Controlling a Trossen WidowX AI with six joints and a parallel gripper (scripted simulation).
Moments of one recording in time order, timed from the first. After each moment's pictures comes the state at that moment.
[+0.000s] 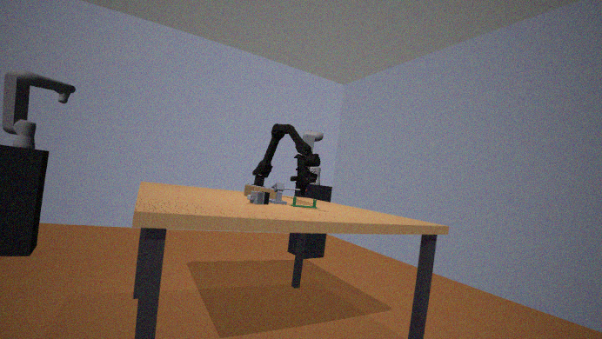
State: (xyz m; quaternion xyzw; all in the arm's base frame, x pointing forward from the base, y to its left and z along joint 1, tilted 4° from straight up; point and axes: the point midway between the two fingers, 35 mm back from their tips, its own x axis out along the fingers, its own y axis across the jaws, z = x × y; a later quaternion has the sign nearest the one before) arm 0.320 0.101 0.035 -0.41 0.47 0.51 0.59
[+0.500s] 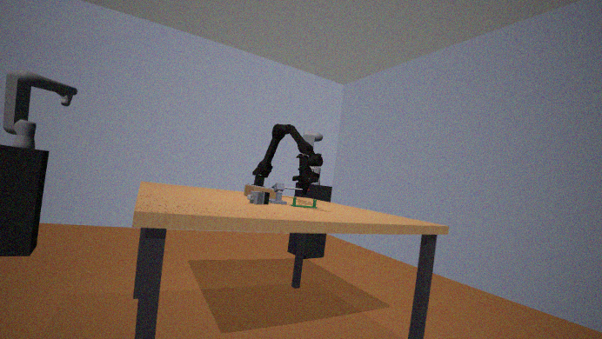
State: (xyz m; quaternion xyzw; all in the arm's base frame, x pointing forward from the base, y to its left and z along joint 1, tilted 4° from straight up) arm 0.322 0.114 0.039 -0.41 0.47 0.51 0.59
